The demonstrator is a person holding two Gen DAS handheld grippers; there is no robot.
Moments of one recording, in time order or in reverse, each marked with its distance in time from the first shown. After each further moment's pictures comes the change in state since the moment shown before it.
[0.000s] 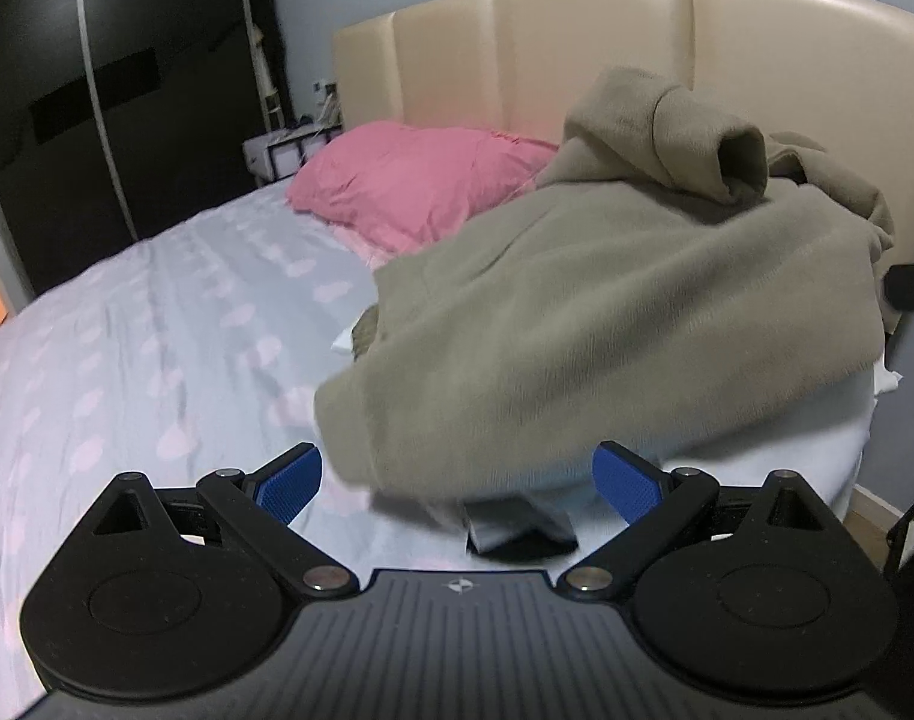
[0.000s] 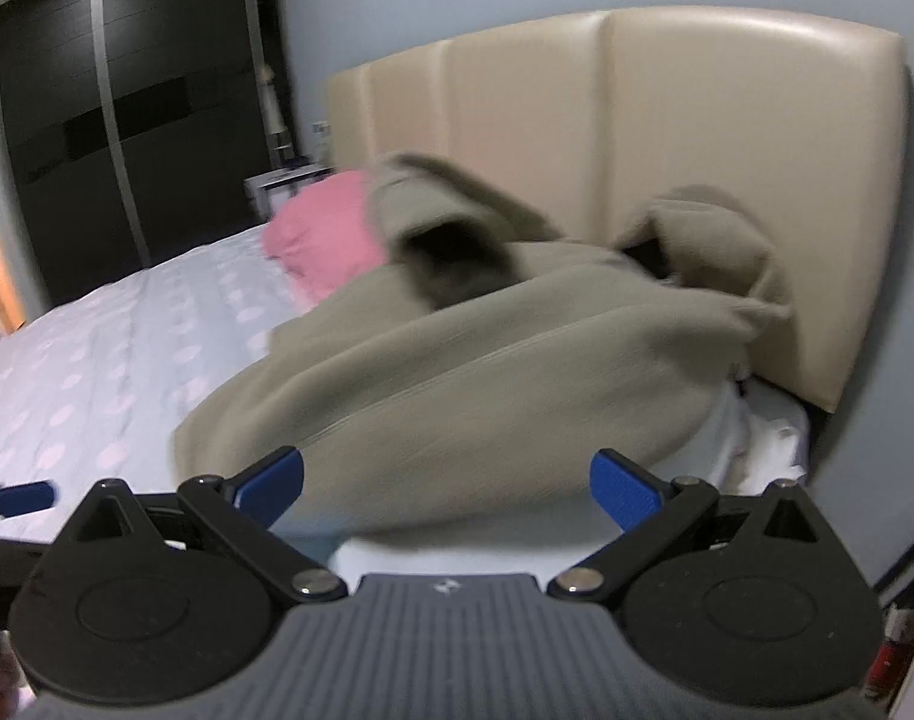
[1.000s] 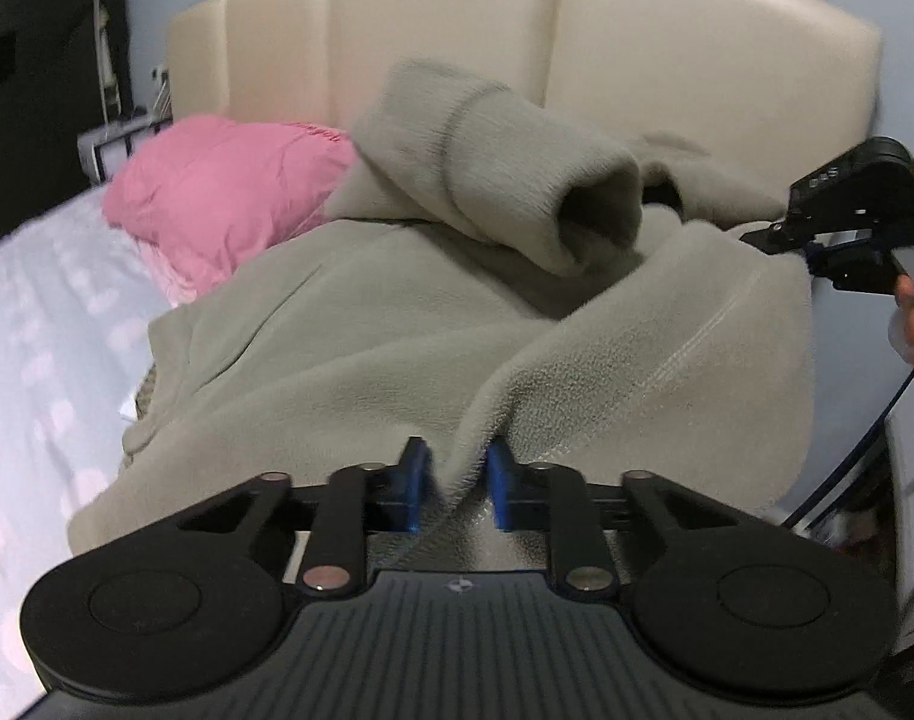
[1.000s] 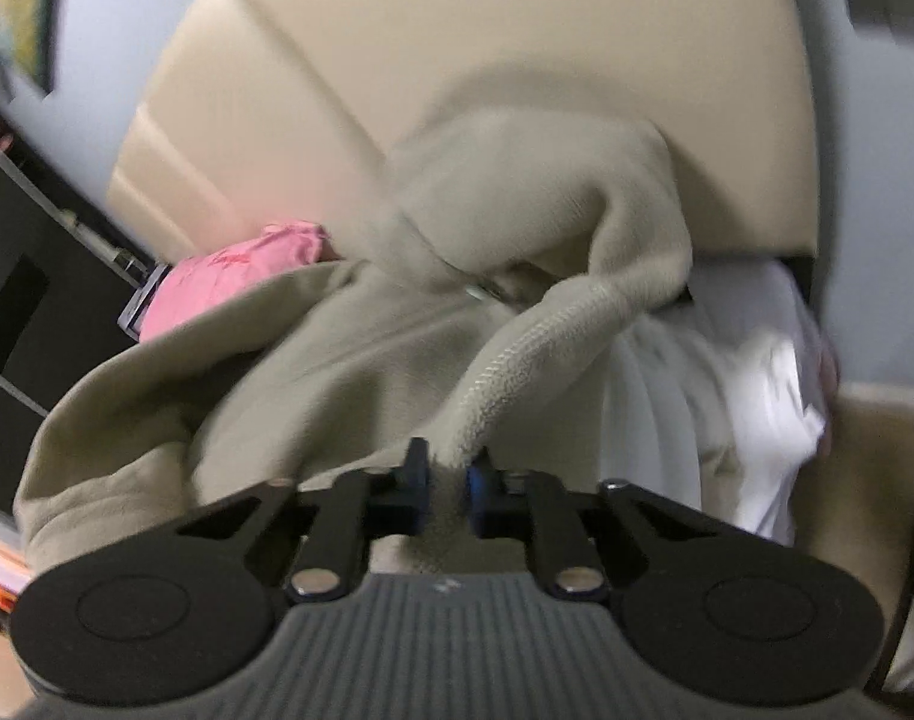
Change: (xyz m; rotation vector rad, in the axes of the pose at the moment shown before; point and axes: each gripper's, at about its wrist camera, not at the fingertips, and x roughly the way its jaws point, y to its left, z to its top) left arm 0.081 -0.058 0.064 -0.002 0.049 -0.336; right arm 0.148 -0.163 0.107 0.554 0.124 -0.015
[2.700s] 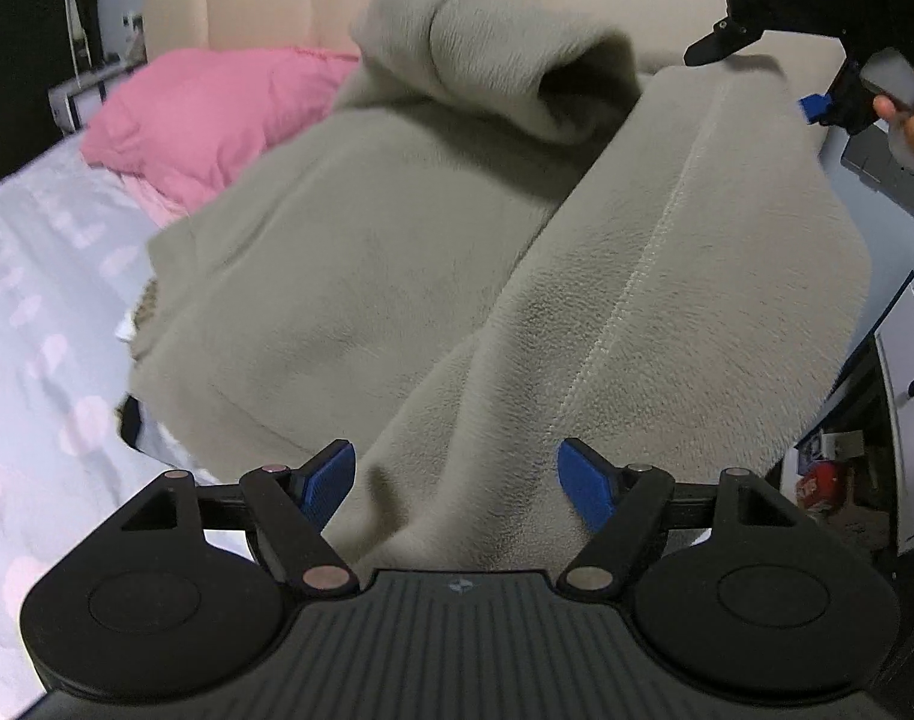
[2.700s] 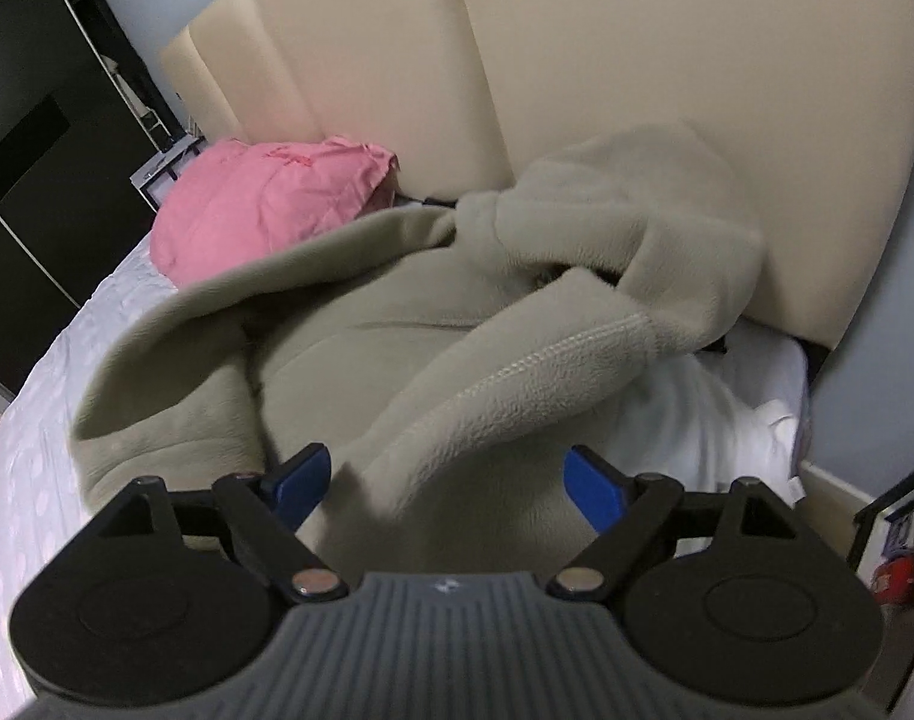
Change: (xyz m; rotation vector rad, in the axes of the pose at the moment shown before) left arm 0.014 0.025 -0.046 0.060 0.150 -0.028; right arm -0.003 0.085 0.013 -0.274 0.154 -0.057
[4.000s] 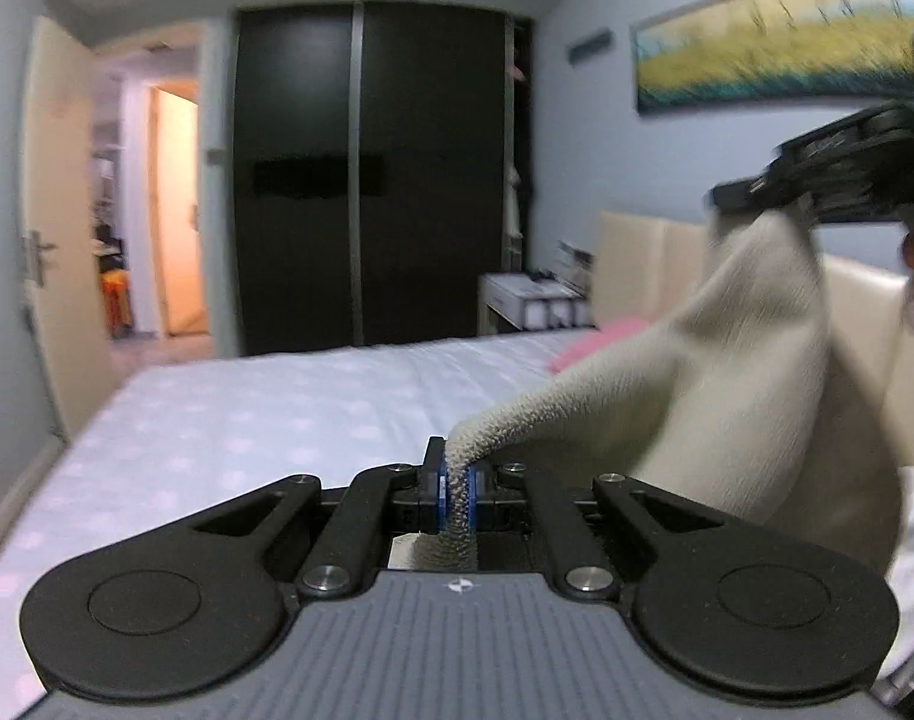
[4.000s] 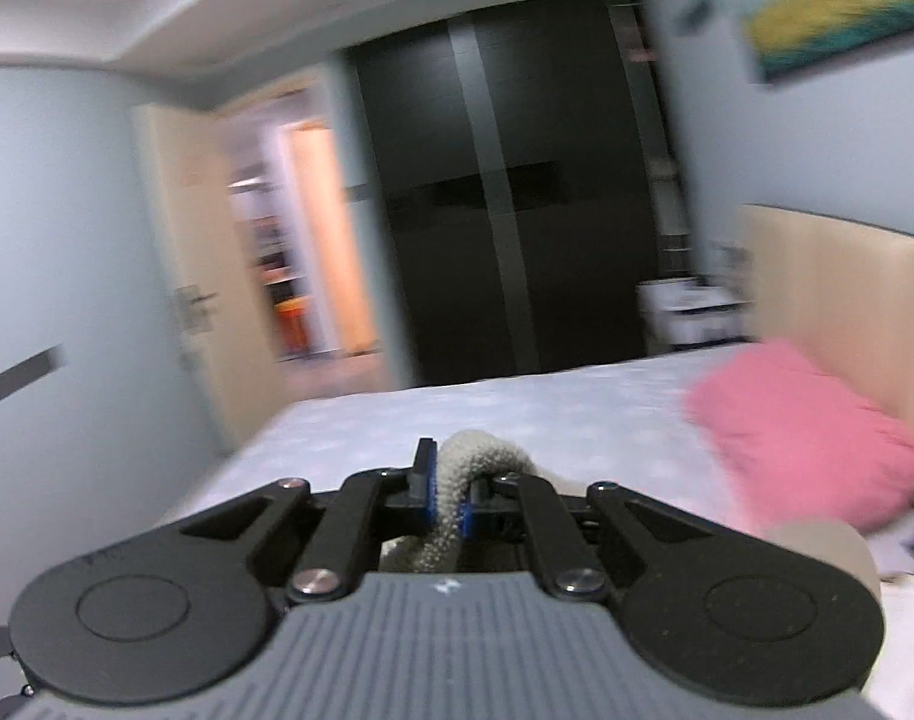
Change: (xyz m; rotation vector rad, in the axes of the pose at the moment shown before) left arm -0.494 0.154 -0.148 -0.389 -0.530 0.703; right arm -0.266 0.431 -0.119 -0.664 -0.251 0.816
